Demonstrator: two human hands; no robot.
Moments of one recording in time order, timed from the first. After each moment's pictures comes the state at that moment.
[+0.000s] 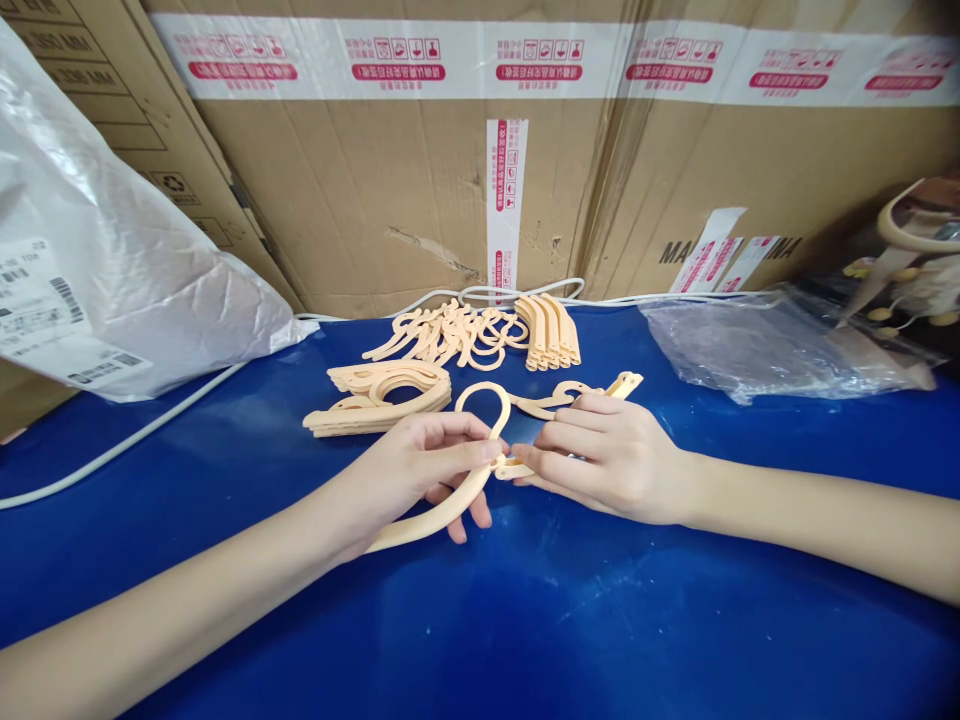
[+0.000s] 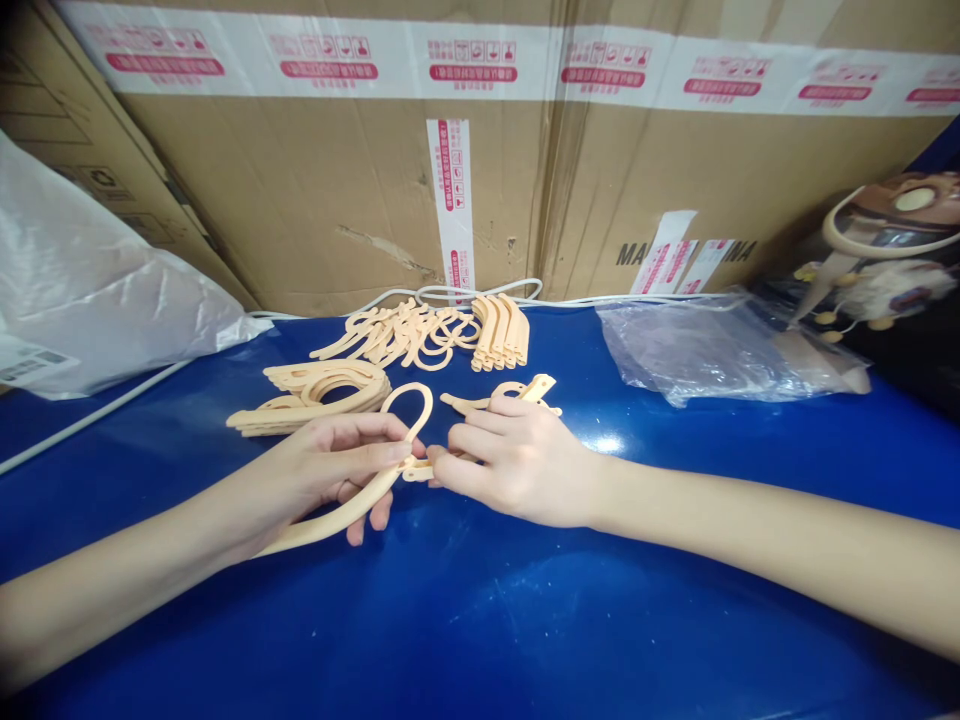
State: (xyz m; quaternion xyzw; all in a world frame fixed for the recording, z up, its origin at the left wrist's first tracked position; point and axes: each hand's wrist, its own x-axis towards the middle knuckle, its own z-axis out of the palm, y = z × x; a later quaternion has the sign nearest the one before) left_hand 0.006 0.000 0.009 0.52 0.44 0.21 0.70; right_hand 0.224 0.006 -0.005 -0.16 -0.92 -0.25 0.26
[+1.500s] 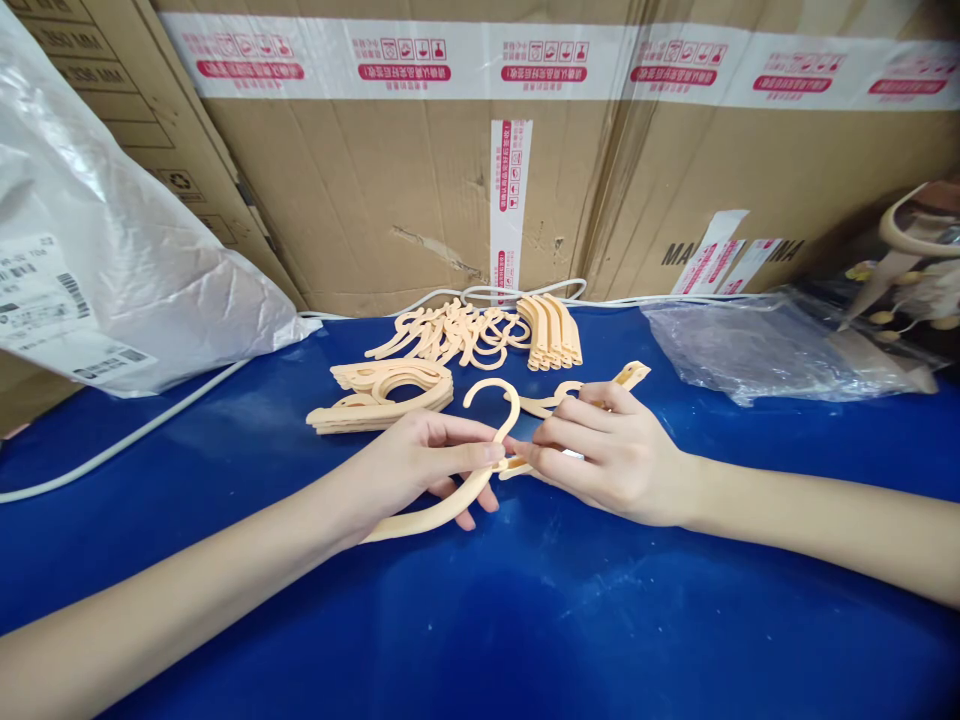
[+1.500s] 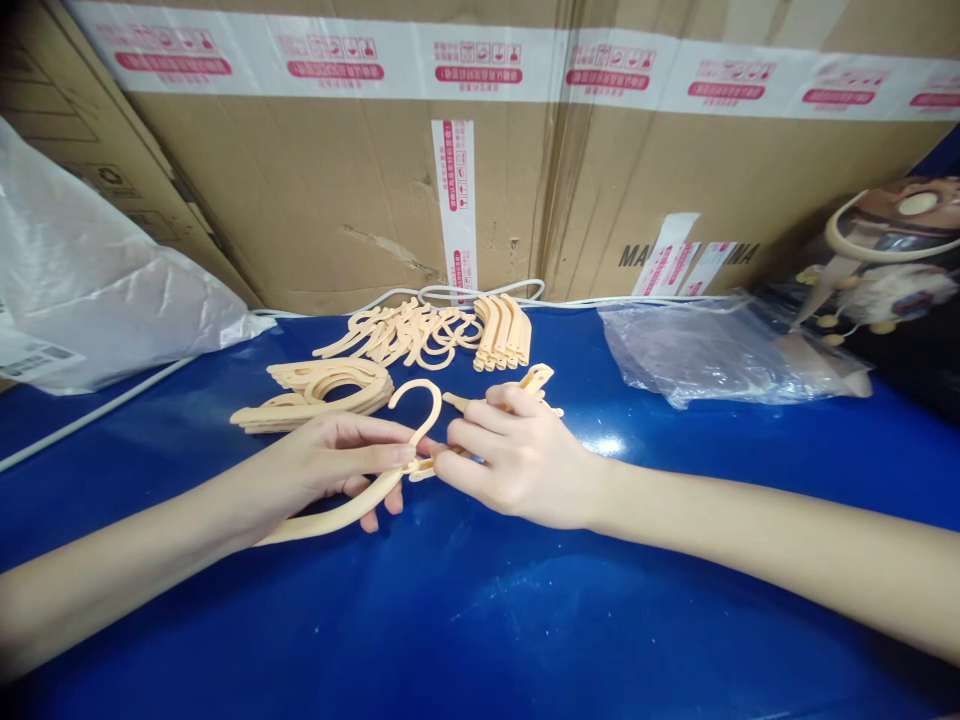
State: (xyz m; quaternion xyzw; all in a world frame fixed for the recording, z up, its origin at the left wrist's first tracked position) left_hand 0.006 0.004 0.010 0.53 0.43 0.19 0.70; right_hand 0.220 0.005 -0.008 -0.17 -0.90 -0.29 0.28
